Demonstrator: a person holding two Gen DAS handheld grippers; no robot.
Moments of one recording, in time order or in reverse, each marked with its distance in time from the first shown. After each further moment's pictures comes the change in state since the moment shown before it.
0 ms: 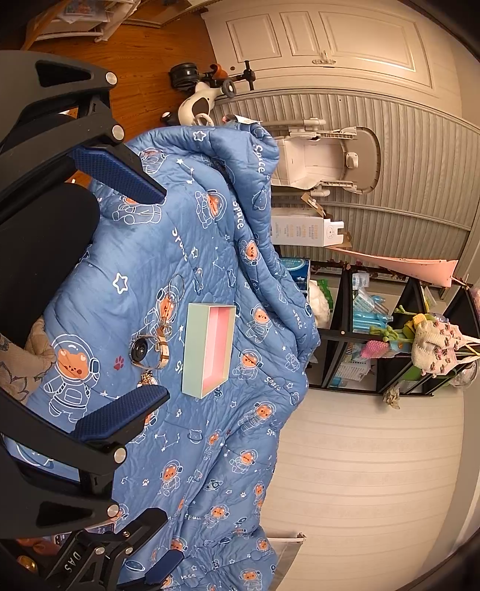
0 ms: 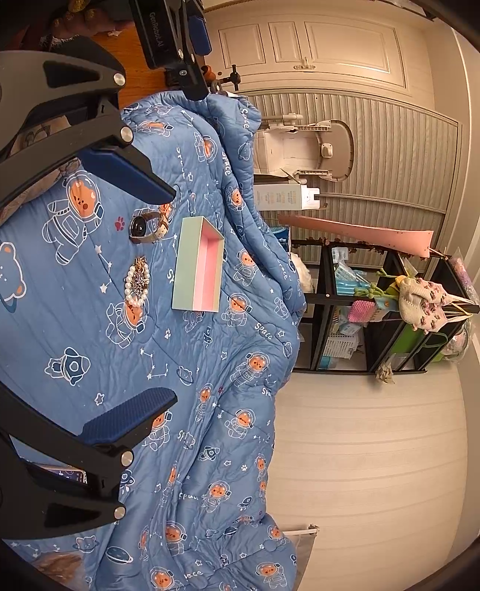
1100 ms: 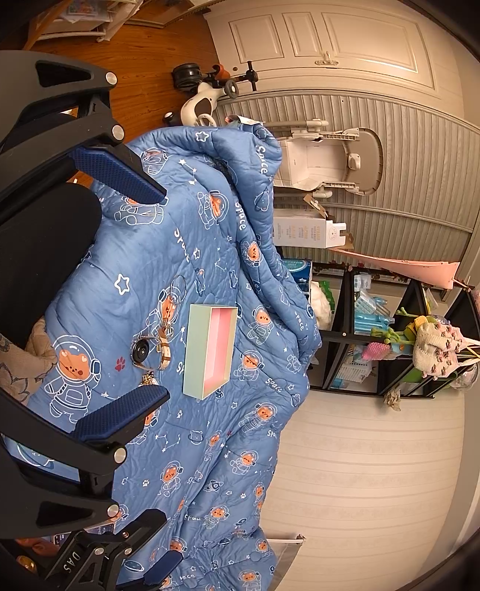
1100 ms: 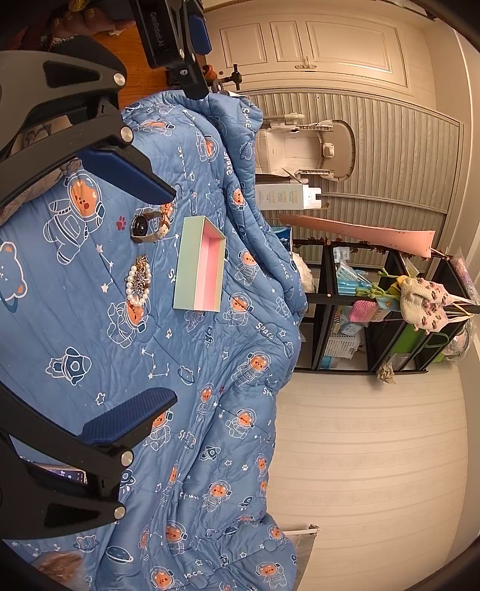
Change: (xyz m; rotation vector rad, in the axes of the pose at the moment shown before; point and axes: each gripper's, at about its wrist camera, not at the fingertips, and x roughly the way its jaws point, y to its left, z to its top) left arm 0.001 0.000 0.000 -0.001 0.002 0.000; right arm 0.002 0.001 -0.001 -0.002 0.006 -0.001
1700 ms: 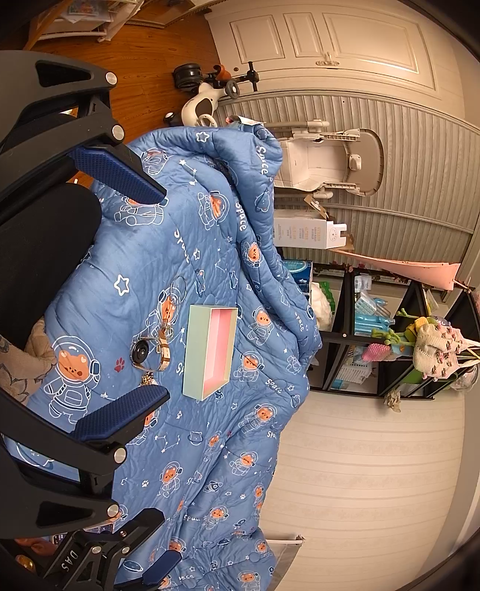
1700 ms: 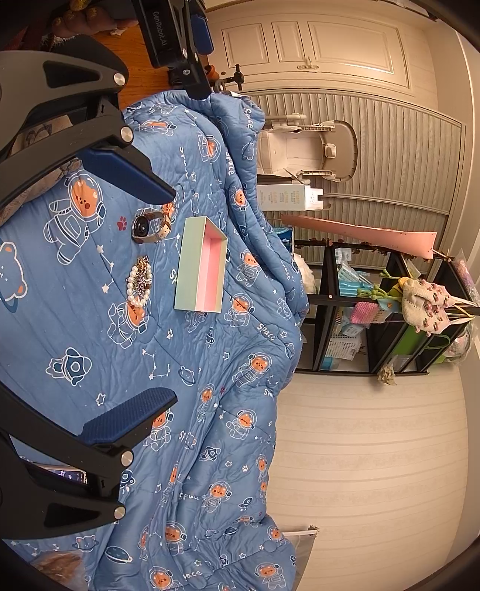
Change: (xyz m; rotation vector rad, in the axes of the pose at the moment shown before) left arm 0.000 0.000 0.000 -0.001 0.001 0.000; right arm 0.000 0.001 -0.001 -0.004 0.003 0.000
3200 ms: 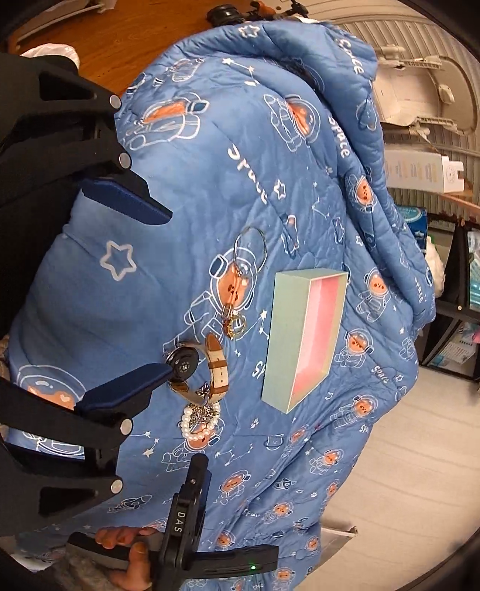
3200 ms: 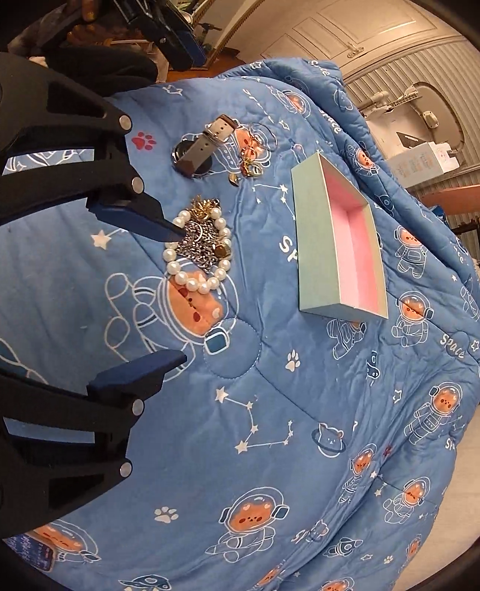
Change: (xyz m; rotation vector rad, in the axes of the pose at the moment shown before) left arm 0.178 0.015 -0.018 0.025 0.442 -0.220; right arm 0.248 -0.057 -0.040 0.134 0.697 0.190
